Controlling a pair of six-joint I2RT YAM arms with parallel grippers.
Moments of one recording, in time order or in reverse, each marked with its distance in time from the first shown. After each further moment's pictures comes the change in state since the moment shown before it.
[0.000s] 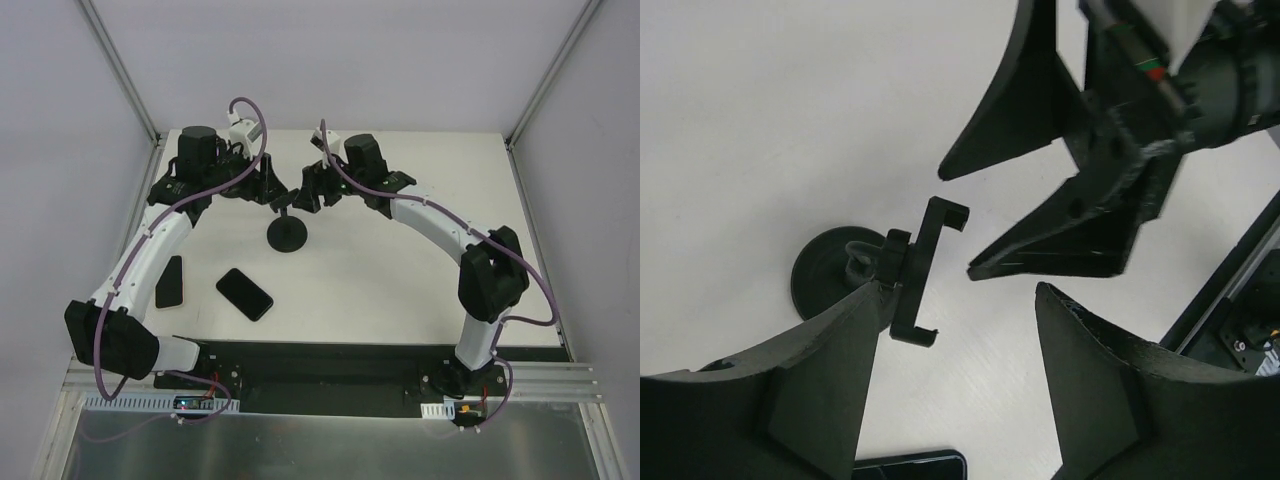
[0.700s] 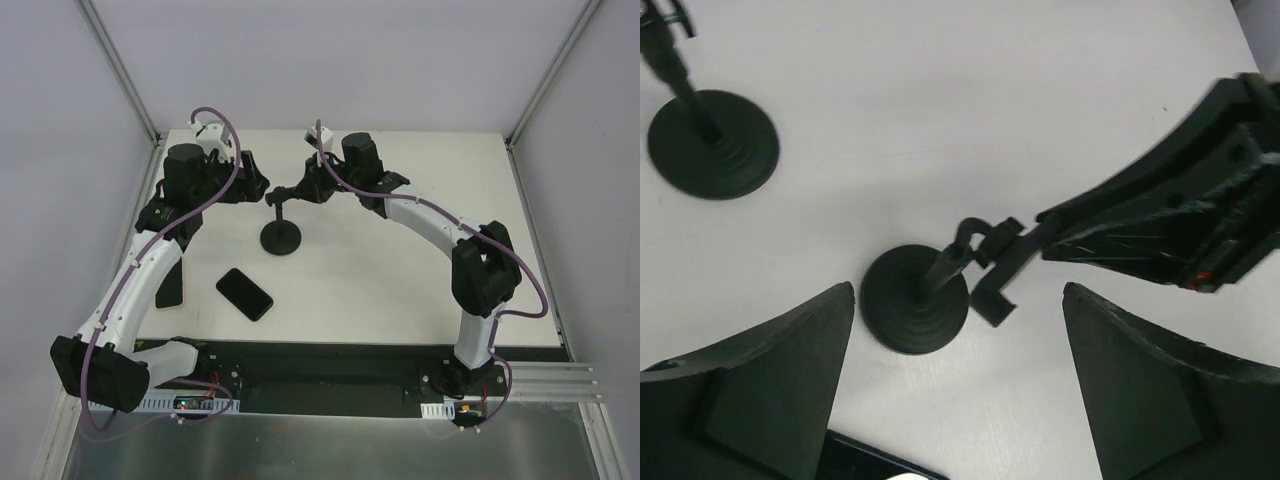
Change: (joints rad) left arm 0.000 -0.173 -0.117 0.081 -0.338 -0.155; right arm 0.000 0.087 0.048 0.135 -0.095 -0.050
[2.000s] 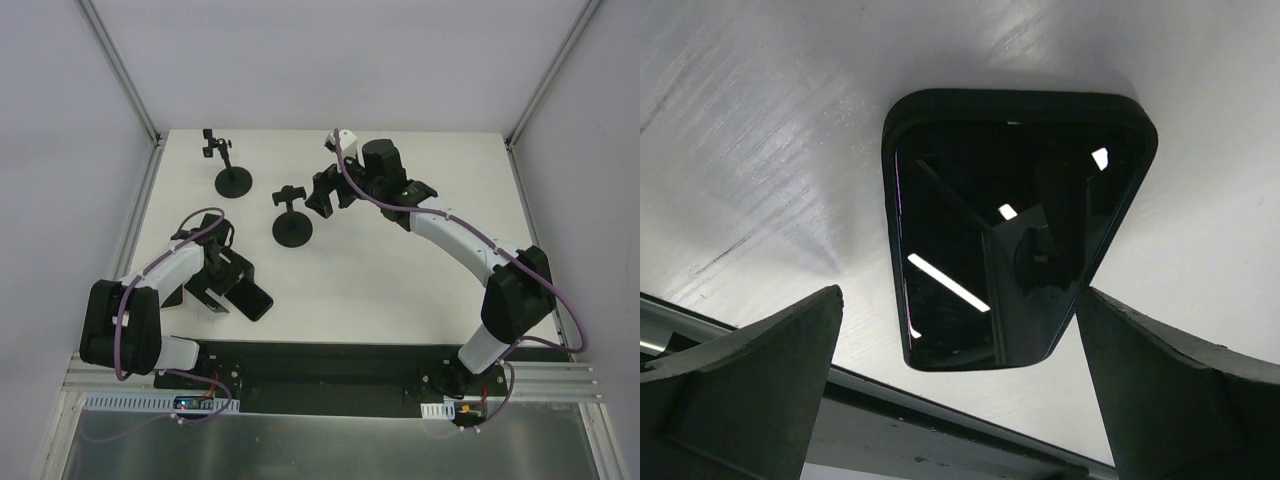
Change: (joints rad) left arm 0.068 0.141 -0.486 -0.420 -0.204 -0.871; right arm -0.008 -0.243 -0.172 -0.089 0.219 -0.097
